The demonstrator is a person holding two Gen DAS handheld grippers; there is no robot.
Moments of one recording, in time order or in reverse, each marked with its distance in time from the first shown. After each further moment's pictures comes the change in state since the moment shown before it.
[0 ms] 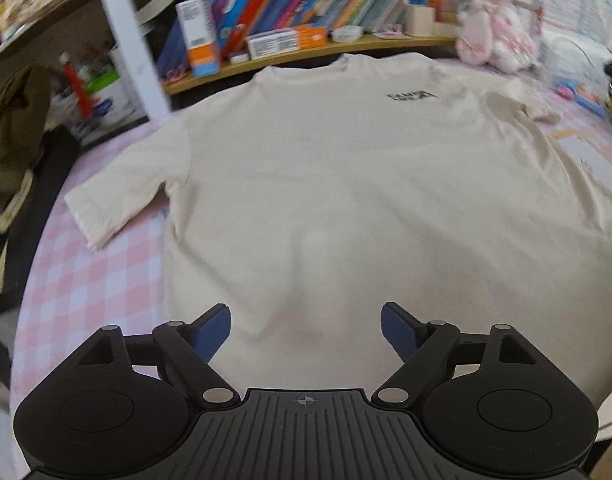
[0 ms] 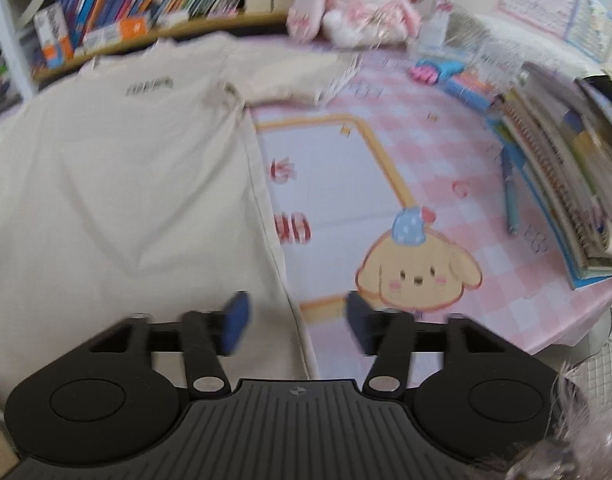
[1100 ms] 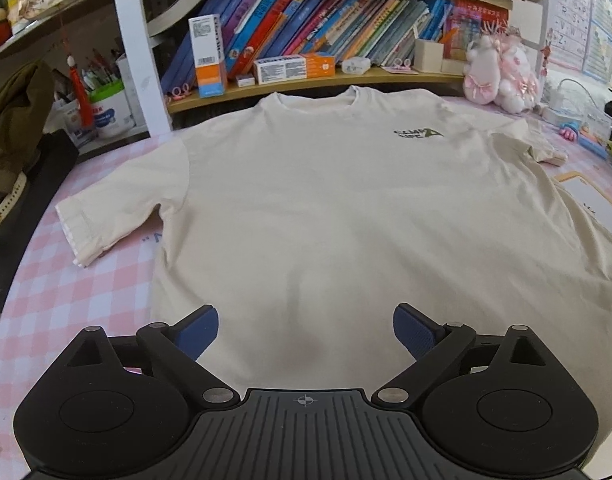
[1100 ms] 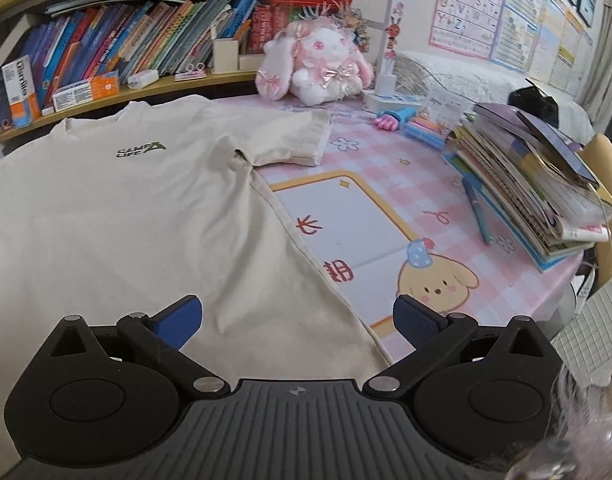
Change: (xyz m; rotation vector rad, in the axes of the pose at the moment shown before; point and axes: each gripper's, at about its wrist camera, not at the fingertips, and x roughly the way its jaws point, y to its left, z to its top) left arm 0.013 0.006 0.003 -0.090 -0.090 -0.033; right arm -0.033 0.084 0.008 0.137 -0.142 -0.203
